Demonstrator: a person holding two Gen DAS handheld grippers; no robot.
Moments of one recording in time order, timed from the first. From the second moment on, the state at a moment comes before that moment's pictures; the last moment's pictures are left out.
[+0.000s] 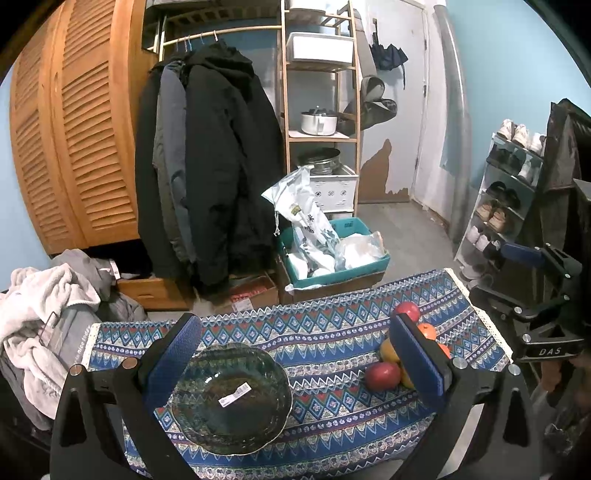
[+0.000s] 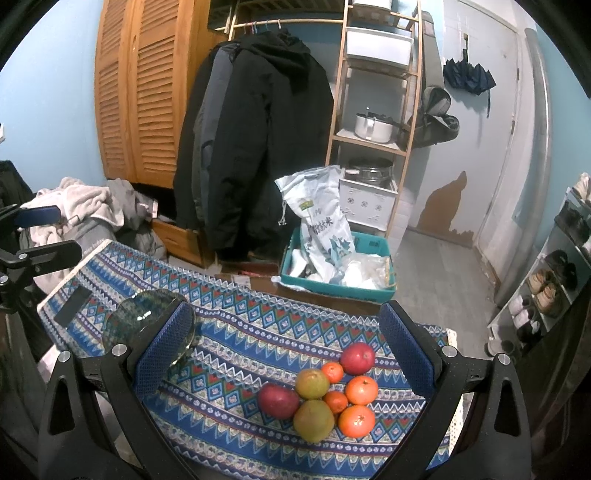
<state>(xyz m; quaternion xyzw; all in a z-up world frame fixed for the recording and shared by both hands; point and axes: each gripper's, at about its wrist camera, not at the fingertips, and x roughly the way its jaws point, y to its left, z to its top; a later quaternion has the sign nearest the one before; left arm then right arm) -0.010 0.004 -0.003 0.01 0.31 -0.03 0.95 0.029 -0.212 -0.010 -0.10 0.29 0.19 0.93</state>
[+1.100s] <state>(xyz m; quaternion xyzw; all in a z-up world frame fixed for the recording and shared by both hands) -0.006 0.008 -0.001 0.01 0.32 -0.03 0.95 0.029 -0.215 -0.004 -0.10 0.26 0.19 0.94</state>
